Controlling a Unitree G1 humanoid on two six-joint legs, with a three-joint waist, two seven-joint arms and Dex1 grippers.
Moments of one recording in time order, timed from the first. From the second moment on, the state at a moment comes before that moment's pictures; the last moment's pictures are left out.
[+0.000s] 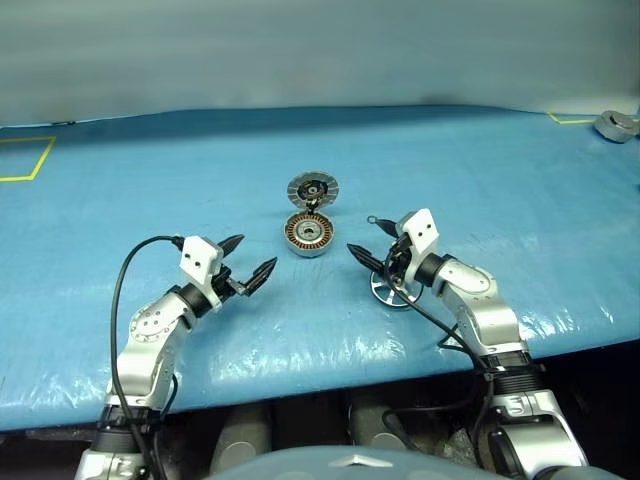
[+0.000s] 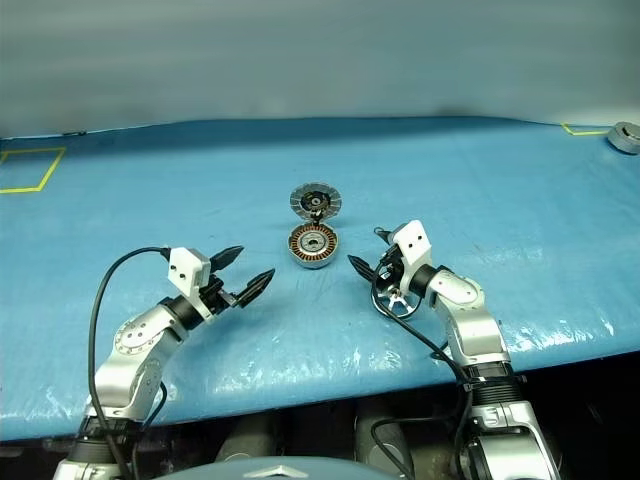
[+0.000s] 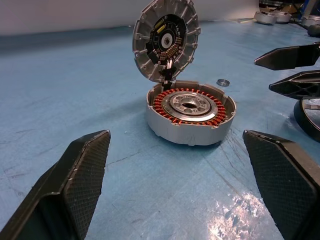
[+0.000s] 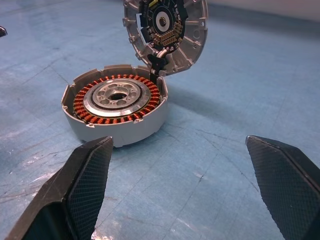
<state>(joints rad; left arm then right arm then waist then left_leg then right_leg) -0.02 0.35 0.02 -0.12 -0.31 0.14 -0.63 -0.29 -0.35 0.03 0.13 0.20 0.20 0.70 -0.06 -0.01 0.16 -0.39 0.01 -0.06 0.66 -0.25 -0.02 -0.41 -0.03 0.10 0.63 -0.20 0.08</state>
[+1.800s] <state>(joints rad) -0.96 0.59 -0.46 0.53 0.17 -0.10 -1.25 -0.29 -0.32 0.03 0.18 0.20 0.13 0.69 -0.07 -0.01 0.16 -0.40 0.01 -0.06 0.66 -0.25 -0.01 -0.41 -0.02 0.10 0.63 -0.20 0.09</state>
